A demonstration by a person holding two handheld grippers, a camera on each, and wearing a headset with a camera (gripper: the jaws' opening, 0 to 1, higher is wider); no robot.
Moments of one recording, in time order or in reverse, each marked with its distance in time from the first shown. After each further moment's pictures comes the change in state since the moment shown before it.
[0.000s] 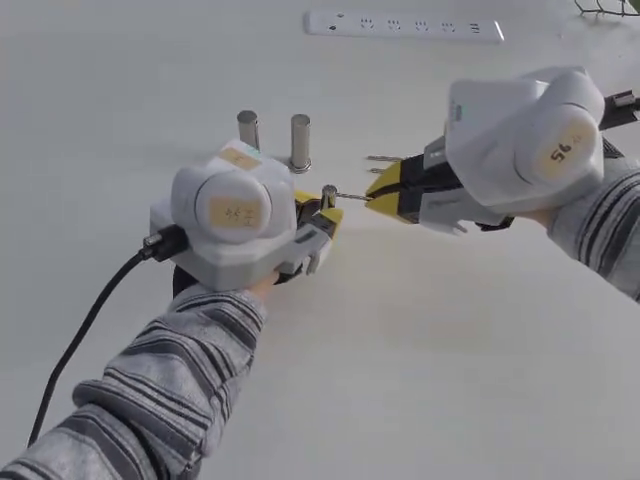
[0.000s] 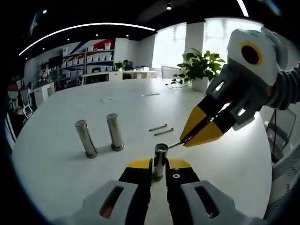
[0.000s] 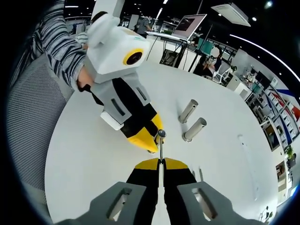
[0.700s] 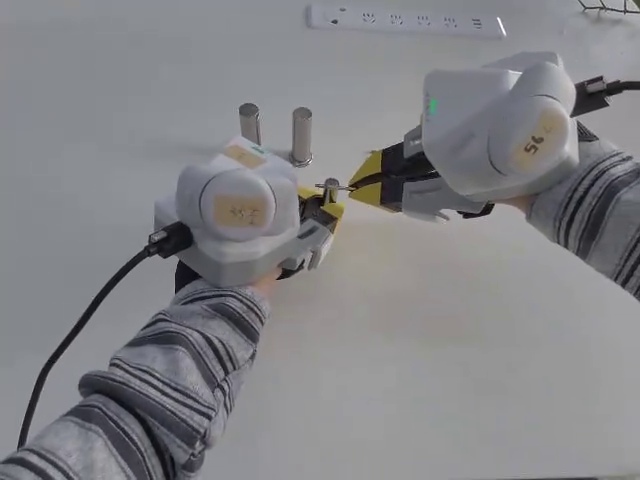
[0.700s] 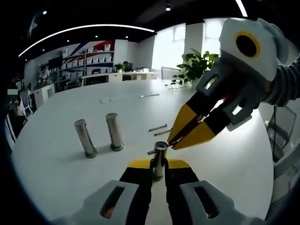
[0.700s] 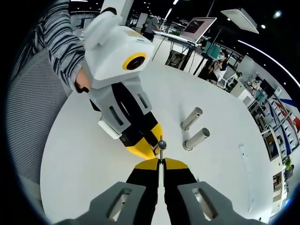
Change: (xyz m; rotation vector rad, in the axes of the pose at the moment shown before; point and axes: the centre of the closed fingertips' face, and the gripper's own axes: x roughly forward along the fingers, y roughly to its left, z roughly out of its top) left arm 0.002 0.000 -0.002 0.010 -0.013 0.003; right arm 0.014 -0.003 0.009 -0.075 -0.004 0.017
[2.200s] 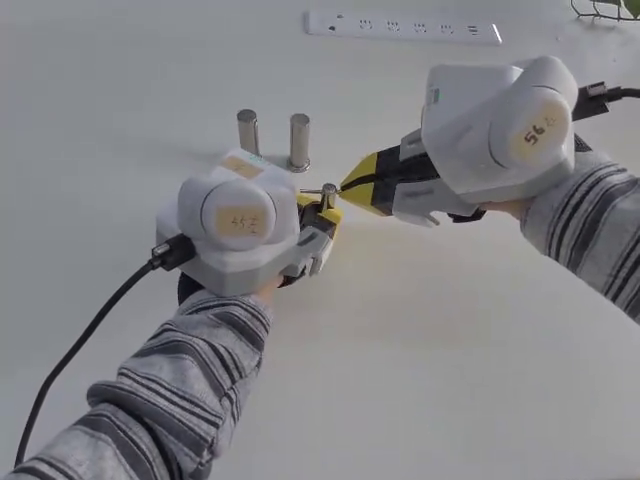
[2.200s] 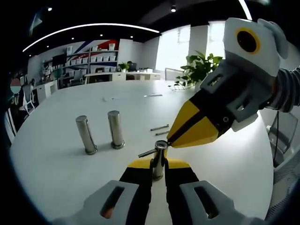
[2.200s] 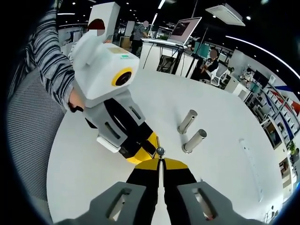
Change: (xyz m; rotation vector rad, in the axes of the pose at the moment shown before) left arm 0.002 0.000 -0.001 -0.040 -0.010 0.021; right arm -0.005 0.000 0.012 0.126 -0.052 -0.024
